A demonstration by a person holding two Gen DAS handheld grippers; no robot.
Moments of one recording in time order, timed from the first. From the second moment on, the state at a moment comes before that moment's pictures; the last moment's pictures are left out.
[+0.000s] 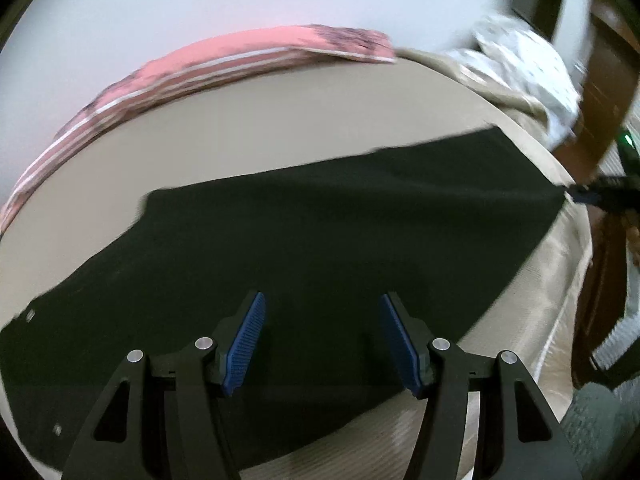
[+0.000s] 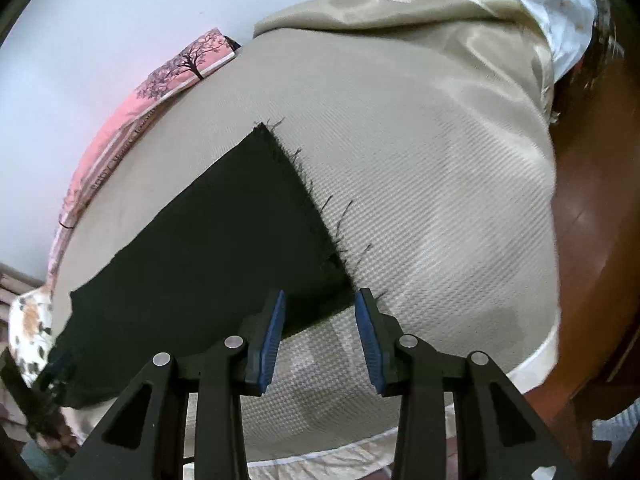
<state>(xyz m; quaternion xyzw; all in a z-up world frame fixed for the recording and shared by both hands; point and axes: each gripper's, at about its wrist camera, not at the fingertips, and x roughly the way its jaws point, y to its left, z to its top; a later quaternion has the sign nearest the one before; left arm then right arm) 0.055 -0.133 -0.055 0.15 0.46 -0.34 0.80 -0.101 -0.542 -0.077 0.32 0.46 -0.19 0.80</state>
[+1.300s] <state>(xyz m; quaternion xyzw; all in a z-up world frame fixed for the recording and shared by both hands) 0.047 -0.171 -0.090 0.16 0.50 -0.34 0.78 -0.004 -0.488 -0.055 0.20 0.46 -0.14 0.85</state>
